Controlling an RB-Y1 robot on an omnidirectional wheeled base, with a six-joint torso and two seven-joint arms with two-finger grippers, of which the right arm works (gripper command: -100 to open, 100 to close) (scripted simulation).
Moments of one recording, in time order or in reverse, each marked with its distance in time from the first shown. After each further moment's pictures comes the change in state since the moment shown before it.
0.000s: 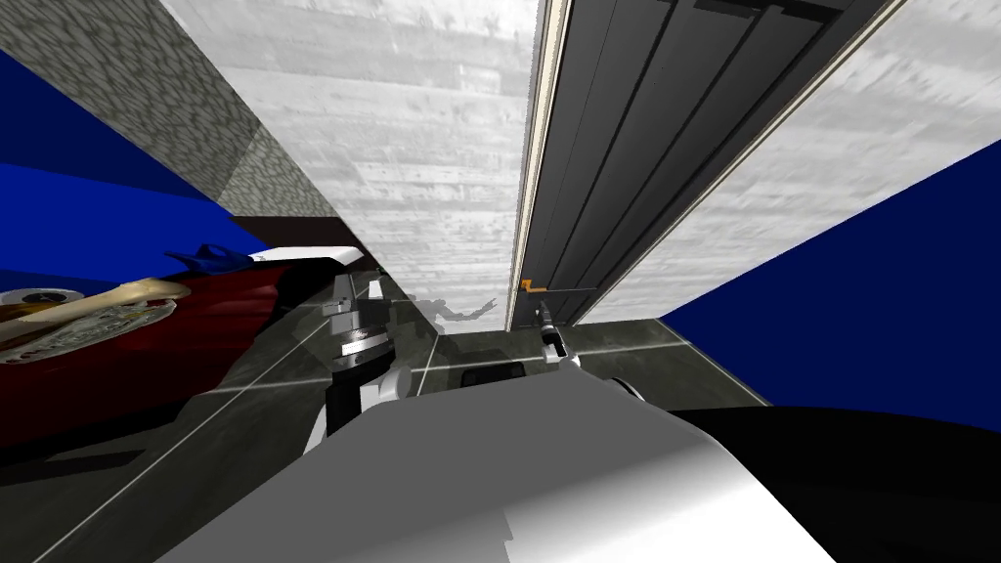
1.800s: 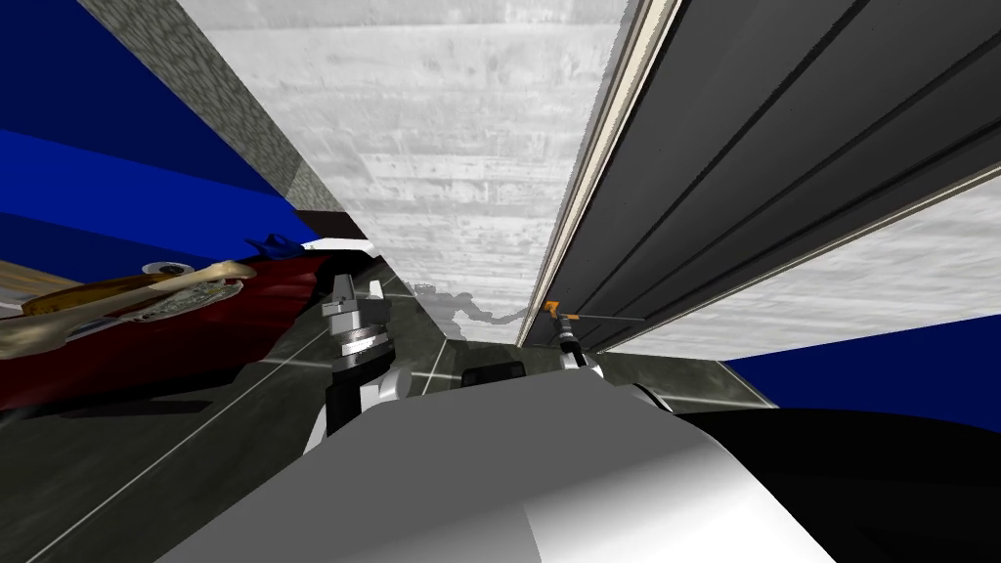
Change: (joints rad) arm 0.052 -0.122 -0.046 0.104 -0.043 -0.090 -0.105
